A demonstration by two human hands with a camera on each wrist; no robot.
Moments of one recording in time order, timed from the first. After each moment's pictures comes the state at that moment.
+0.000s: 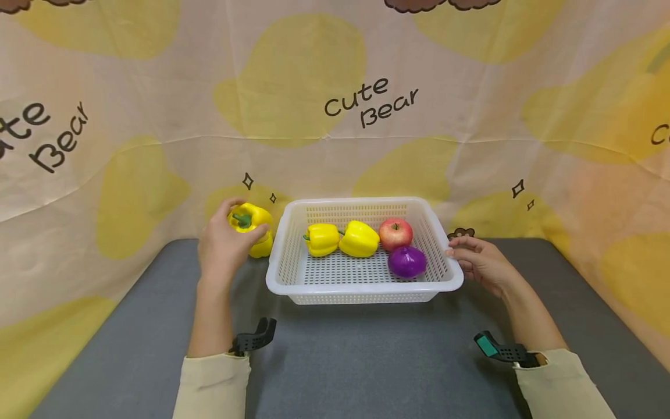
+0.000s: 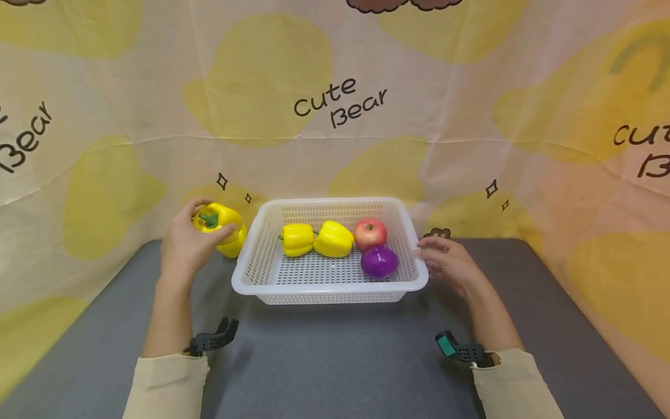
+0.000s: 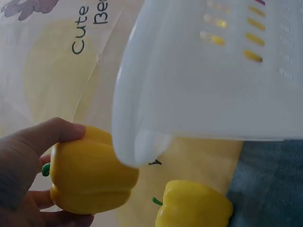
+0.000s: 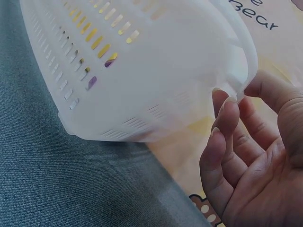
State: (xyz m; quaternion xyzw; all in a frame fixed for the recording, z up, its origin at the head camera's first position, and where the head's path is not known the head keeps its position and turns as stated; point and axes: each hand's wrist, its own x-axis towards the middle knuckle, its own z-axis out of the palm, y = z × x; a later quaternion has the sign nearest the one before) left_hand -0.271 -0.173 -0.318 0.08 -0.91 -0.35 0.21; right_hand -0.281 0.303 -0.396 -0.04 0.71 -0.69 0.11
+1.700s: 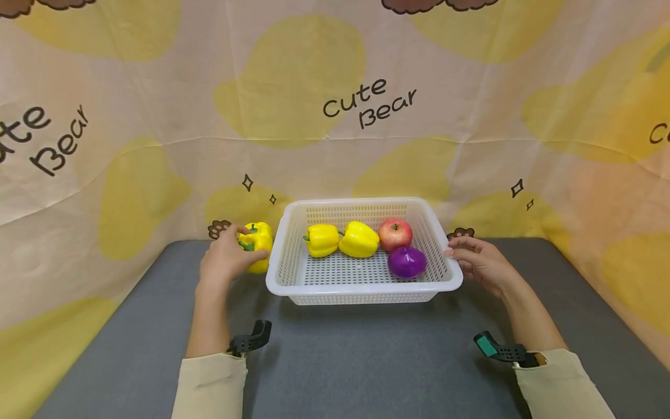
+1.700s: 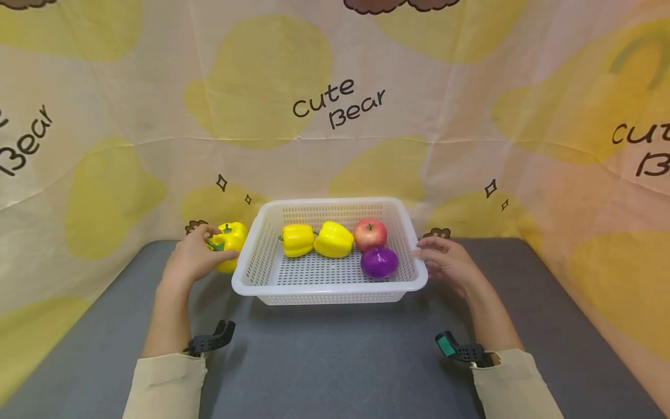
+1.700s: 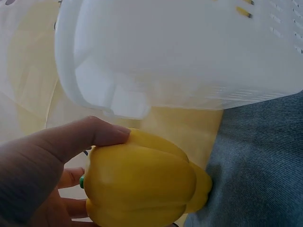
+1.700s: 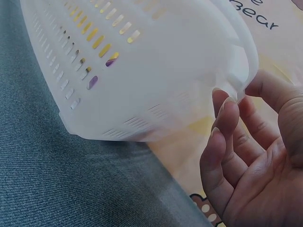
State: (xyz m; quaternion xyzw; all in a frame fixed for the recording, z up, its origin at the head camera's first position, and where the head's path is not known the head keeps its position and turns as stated) left_hand -0.280 -0.194 -0.345 0.07 -0.96 -0.27 0.05; right_hand -0.281 0.302 -0.398 -0.04 0.72 -0.68 0.10
